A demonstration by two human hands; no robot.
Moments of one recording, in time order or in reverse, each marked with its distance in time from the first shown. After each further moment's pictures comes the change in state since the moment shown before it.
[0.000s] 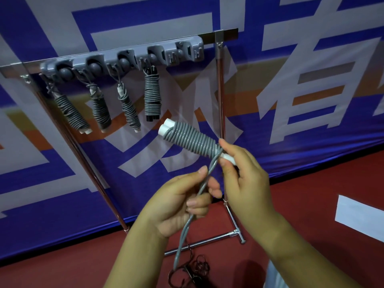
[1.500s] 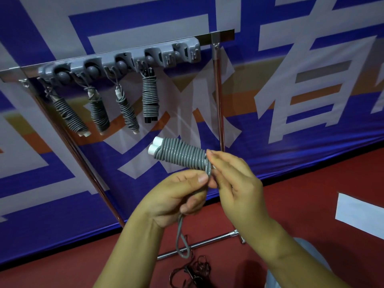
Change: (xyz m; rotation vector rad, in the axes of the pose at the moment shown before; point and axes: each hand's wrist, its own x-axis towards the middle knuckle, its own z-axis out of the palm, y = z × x) left_hand 0.002 0.007 -0.004 0.268 -0.097 0.092; right_hand -0.012 0.005 0.005 0.001 -0.017 -0.140
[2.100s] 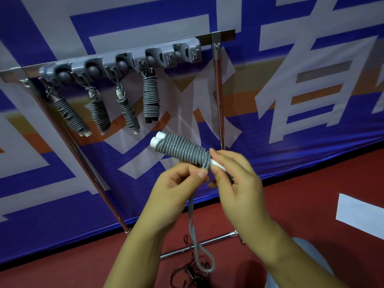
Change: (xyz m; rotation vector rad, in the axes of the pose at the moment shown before) left_hand -0.005 -0.010 0.007 0.372 0.445 0.323; right_hand 0.006 -0.015 0.000 0.170 0.003 0.230
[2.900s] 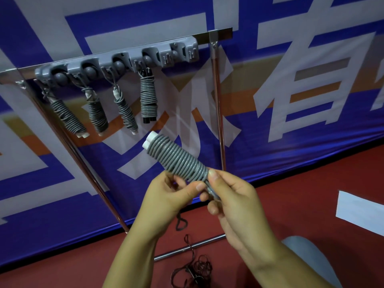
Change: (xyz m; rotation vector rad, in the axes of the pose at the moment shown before) left_hand -0.006 0.000 -0.006 0.042 0.122 -0.118; right_hand -0.009 -0.028 0.002 0.657 -0.035 0.779
